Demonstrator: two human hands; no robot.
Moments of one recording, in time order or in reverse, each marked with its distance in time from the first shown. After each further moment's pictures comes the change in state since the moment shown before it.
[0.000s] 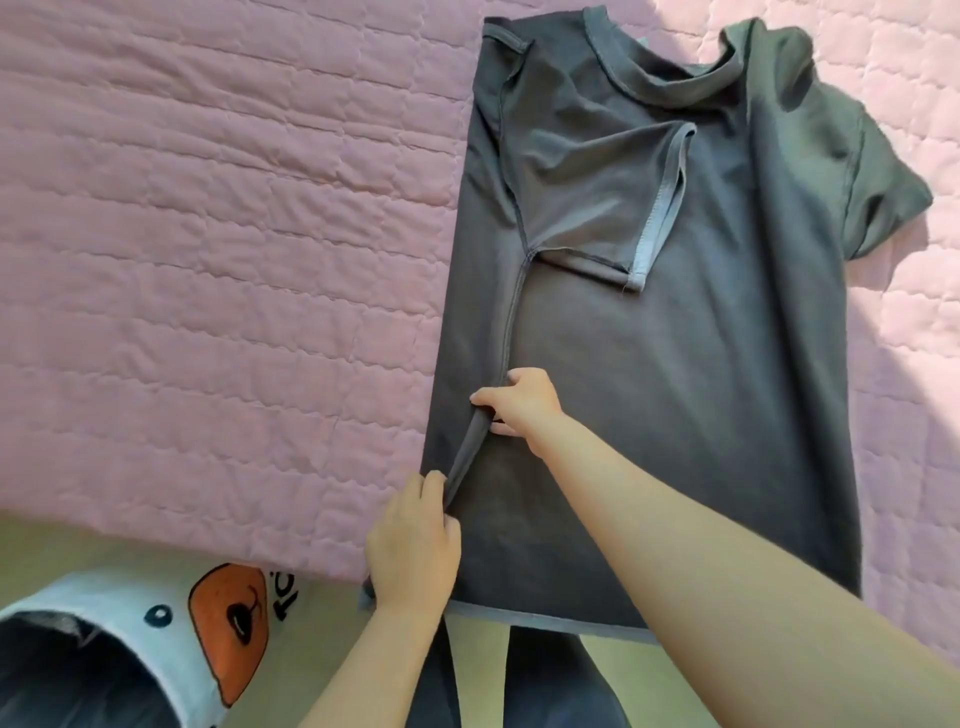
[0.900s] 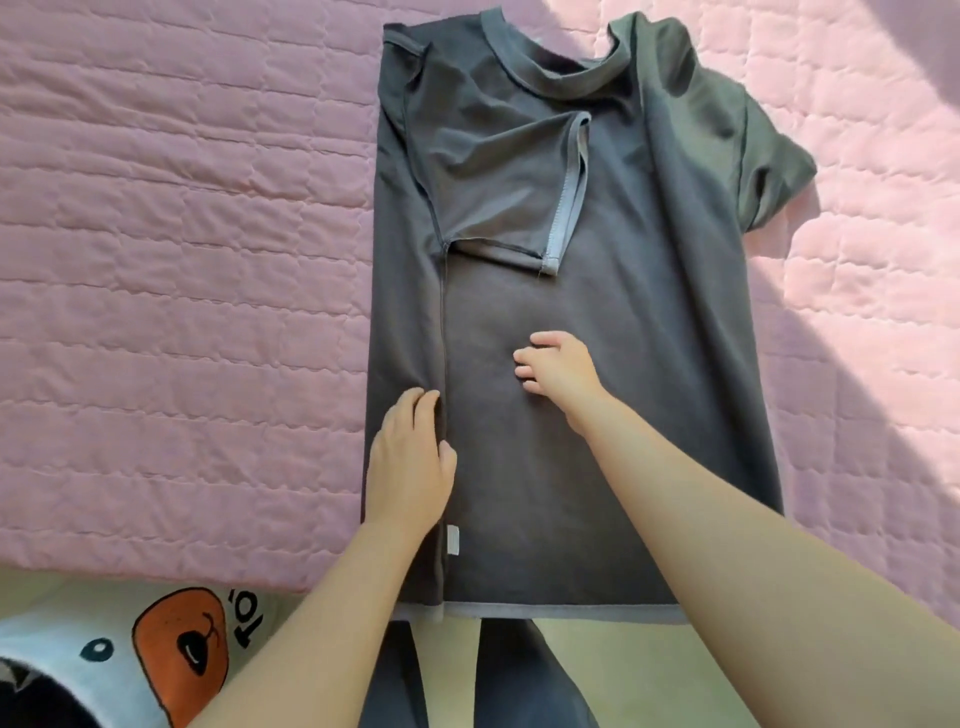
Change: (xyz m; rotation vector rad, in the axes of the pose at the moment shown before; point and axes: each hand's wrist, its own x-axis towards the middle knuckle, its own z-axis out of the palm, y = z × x) left_hand 0.044 0.060 0.008 -0.136 0.016 0.196; right_hand 0.013 0.034 -0.108 0.202 0.142 -0.141
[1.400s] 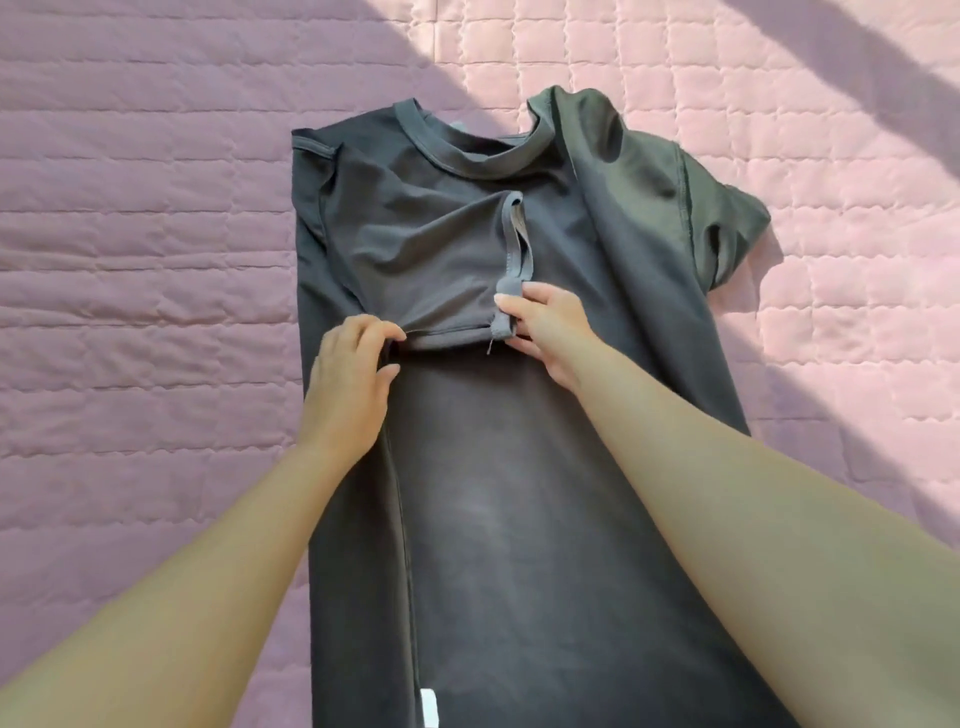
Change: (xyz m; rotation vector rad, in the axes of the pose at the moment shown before) left_hand 0.191 0.022 -0.038 -0.058 0.189 0.361; right_hand 0.104 -0.102 -0.039 0.353 -0.022 -0.189
